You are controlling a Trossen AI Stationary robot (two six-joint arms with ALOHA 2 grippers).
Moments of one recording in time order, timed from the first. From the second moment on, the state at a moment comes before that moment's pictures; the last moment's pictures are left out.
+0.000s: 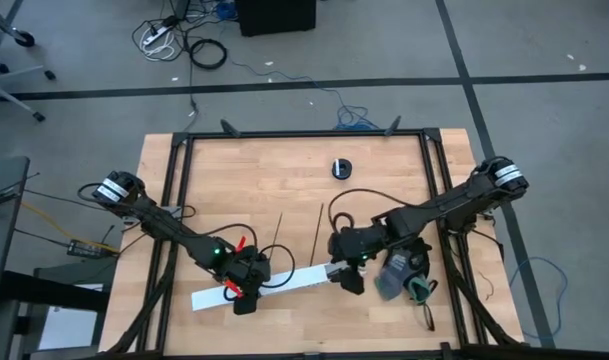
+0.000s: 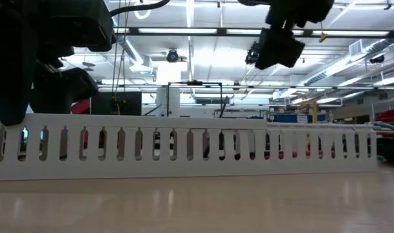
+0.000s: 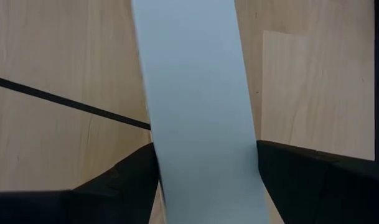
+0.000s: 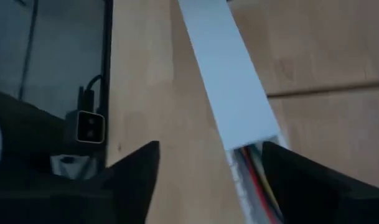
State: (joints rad) left arm -0.53 1.61 0.88 -0.37 -0.02 -0.62; right arm 0.35 1.57 1.10 -0.33 -0.07 0.57
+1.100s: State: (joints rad) left arm -0.52 1.61 0.88 -0.34 0.00 -0.55; right arm 0.41 1.76 1.10 -0.29 0.06 0.33
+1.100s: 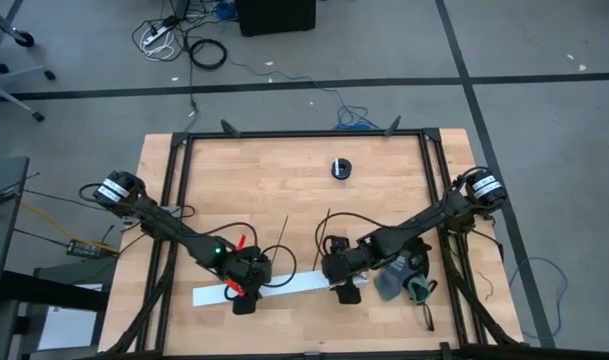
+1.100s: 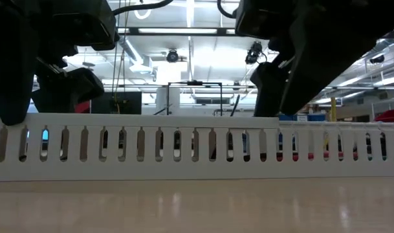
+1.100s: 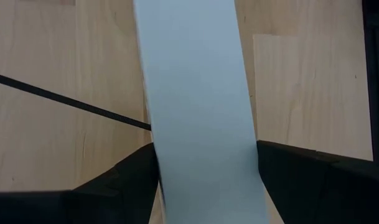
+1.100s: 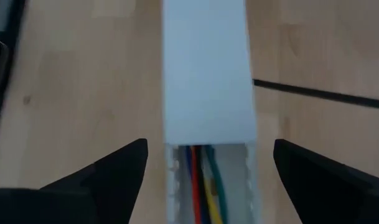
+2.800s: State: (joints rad) left arm -0.52 1.61 0.88 -0.31 0.00 -0.53; right arm 0.44 1.77 1.10 -0.31 0.09 0.32
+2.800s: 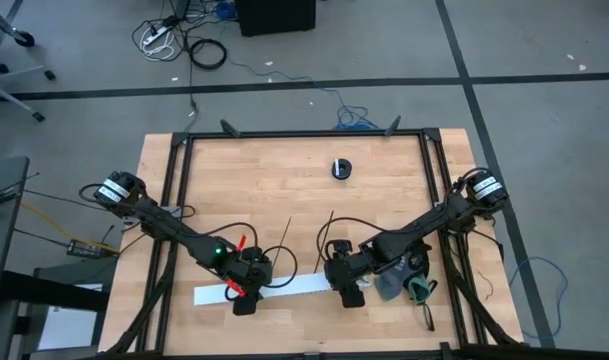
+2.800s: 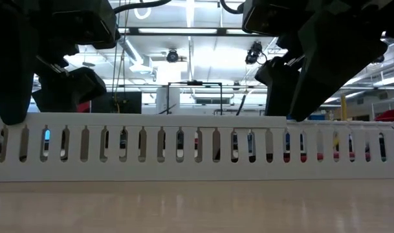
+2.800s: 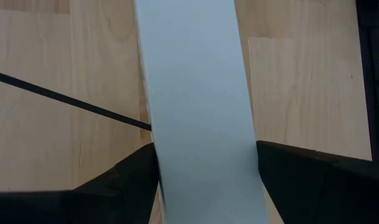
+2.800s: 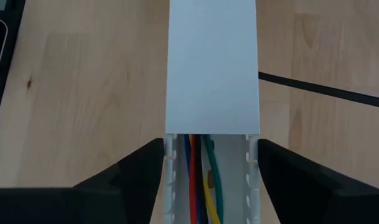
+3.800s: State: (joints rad) left arm -0.51 1.61 0.88 -0.29 0.00 -0.48; right arm 0.45 1.77 1.10 -0.32 0.09 0.36
